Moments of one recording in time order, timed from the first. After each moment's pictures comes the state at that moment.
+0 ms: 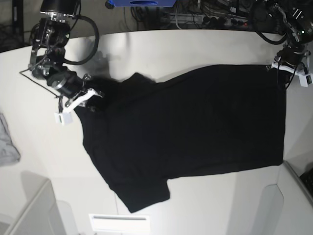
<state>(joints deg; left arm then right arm) 20.1 -7.1 -51.2 103.0 -28.3 -24.1 52.1 -11.2 6.1 14.2 105.9 45.5 9.3 -61.3</state>
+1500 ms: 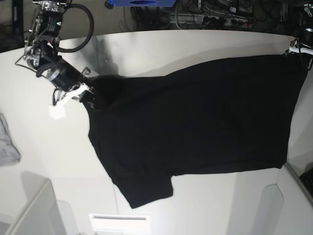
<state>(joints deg) 26.2 -5.9 -63.5 110.5 -41.1 -25.0 52.8 -15.5 10.0 12.8 110.8 62.9 2.7 -58.6</state>
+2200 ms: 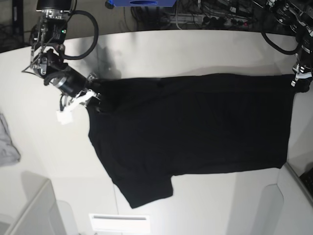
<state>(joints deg) 11.8 -5.9 -63.6 109.9 -40.9 -9.8 63.2 -11.4 9.4 10.5 105.2 60.8 2.5 -58.4</state>
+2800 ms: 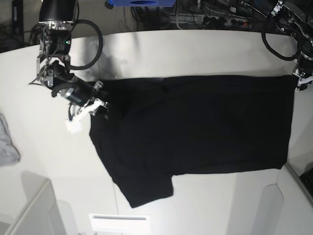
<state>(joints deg) 7.6 -8.1 -62.9 97.7 -38.3 -4.0 59.7 -6.1 9.3 6.1 99.5 60.8 2.5 -58.1</state>
